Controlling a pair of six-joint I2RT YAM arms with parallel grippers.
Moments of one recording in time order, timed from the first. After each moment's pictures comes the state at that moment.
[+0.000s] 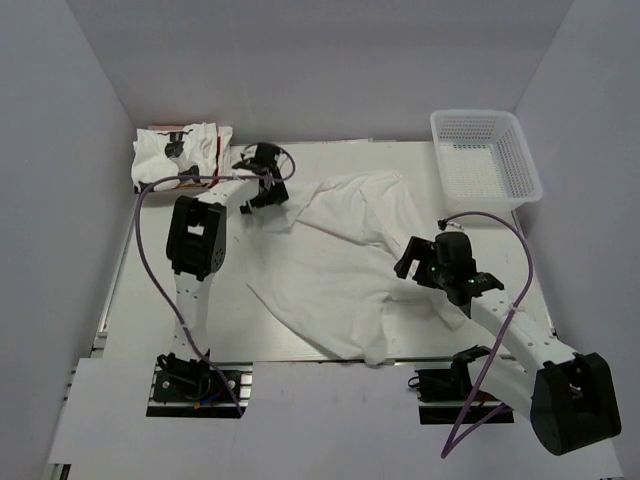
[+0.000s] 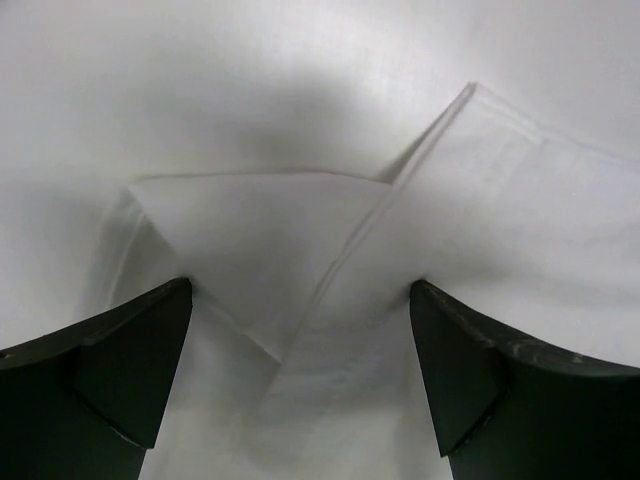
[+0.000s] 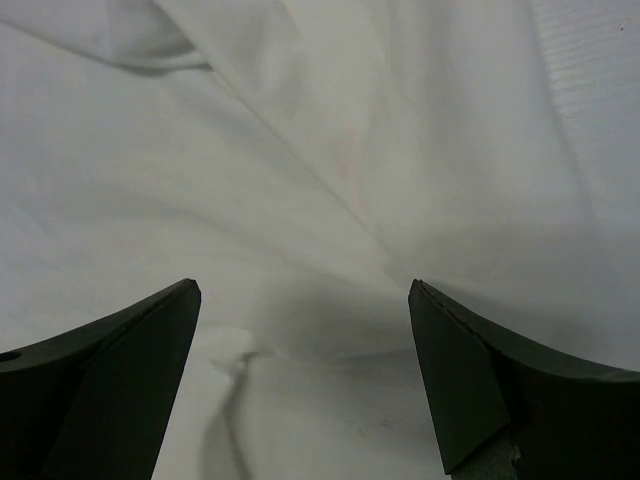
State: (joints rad) left arm -0.33 2.22 1.71 -0.59 -0.31 -0.58; right arm 0.32 1.00 0.49 -0.23 -0.01 0.52
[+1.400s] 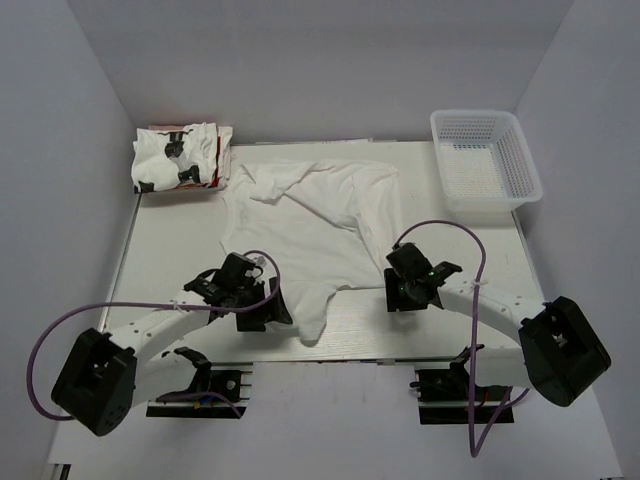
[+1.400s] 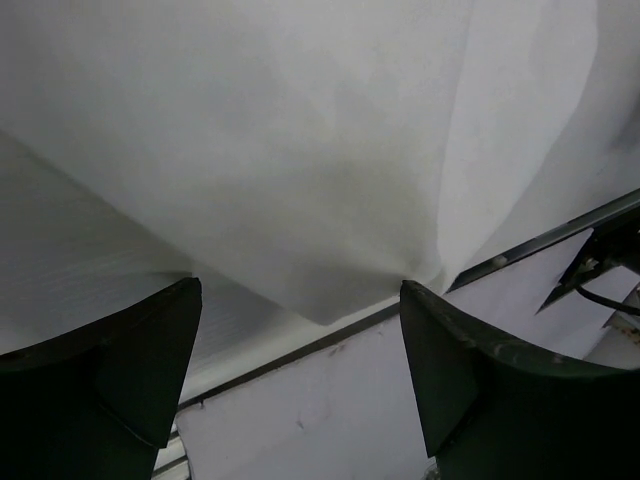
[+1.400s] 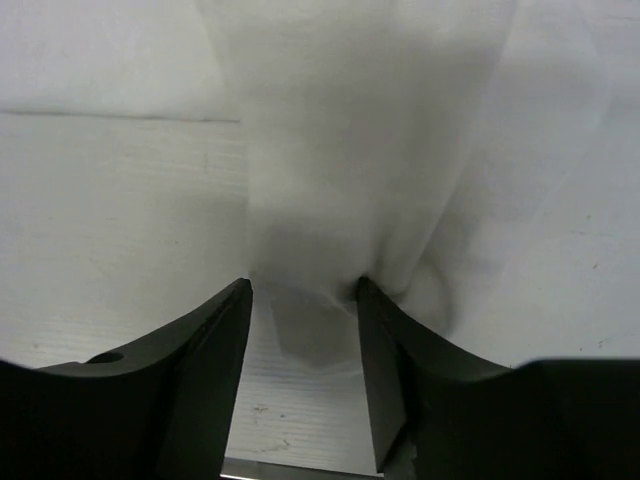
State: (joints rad) left arm -0.52 1.08 0.47 -0.47 0.34 -0.71; right arm 0.66 1.26 0.60 -0.51 0.10 0.49
